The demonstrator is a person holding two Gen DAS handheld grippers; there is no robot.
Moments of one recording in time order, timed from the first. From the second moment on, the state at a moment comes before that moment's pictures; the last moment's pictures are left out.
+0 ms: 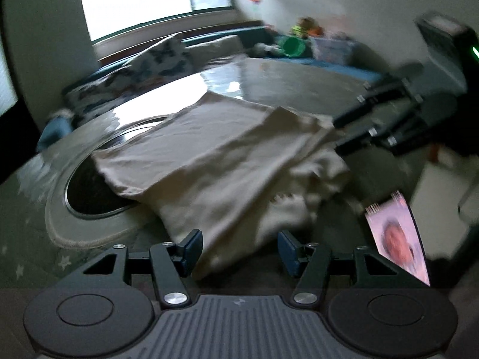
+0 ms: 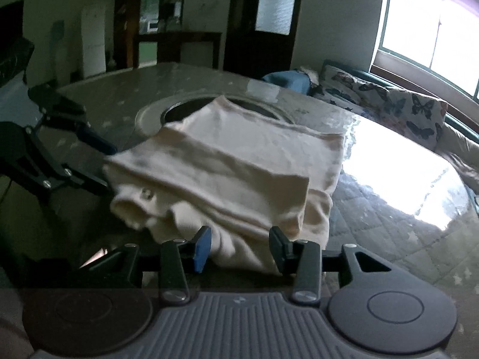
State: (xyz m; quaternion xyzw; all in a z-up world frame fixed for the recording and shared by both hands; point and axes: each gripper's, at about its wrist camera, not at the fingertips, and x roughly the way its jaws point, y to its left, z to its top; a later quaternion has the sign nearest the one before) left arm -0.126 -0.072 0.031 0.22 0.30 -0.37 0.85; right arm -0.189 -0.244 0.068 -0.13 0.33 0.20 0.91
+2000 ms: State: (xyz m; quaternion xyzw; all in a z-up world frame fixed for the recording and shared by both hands) left arm -0.110 -0.084 0.034 0.22 0.26 -0.40 0.85; right arm -0.172 -0.234 0.054 -0.15 0.30 0.24 0.91
